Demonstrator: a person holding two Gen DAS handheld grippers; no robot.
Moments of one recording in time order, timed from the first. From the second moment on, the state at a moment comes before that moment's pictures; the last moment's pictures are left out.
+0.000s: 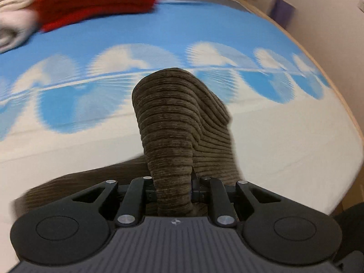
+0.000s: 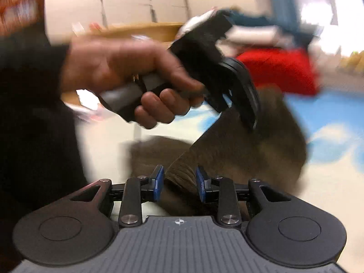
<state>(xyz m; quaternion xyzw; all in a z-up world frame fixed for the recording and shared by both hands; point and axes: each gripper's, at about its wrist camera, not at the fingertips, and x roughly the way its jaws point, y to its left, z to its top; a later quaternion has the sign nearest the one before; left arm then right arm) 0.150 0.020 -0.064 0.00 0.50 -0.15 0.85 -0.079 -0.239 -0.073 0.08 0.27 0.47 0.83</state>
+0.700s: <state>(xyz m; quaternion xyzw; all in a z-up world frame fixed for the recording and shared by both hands) 0.142 0.284 -0.160 -0.22 0.54 -0.01 0.81 0.021 -0.188 -0.131 0.21 0.44 0.26 0.84</state>
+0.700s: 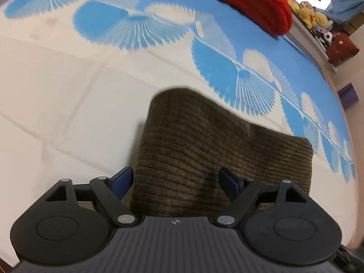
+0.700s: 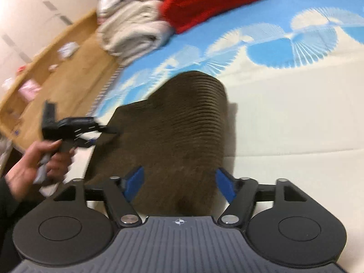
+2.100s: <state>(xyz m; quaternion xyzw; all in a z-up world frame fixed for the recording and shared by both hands) 0.160 0.022 -0.125 0.00 0.50 -0.27 0.82 0.084 -0.338 -0.111 0.07 0.45 0.07 0.89</state>
